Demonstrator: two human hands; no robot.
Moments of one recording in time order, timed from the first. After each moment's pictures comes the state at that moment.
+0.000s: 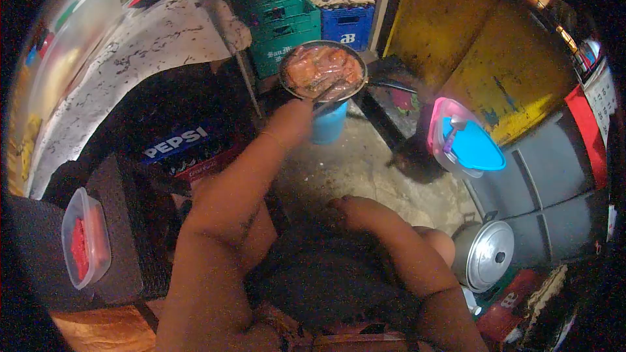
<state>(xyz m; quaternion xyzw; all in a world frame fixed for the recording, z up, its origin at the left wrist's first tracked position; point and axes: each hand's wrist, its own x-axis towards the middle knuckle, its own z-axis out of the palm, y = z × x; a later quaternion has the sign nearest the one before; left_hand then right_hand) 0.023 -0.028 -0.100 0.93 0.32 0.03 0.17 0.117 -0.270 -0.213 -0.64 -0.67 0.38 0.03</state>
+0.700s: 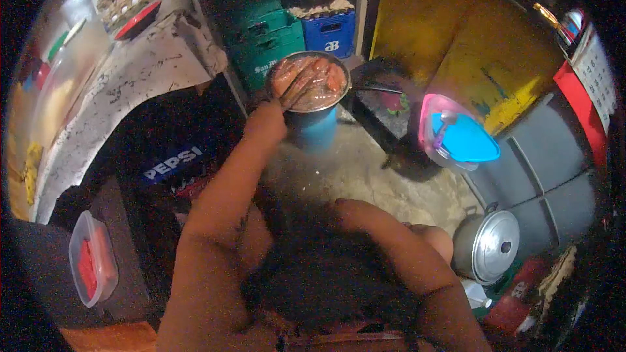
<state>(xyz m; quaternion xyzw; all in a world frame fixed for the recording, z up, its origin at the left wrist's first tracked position) 0.024 0.007 -0.117 0.91 0.40 0.10 0.09 0.120 -0.270 -0.217 -0.65 -0.67 0.36 0.03</state>
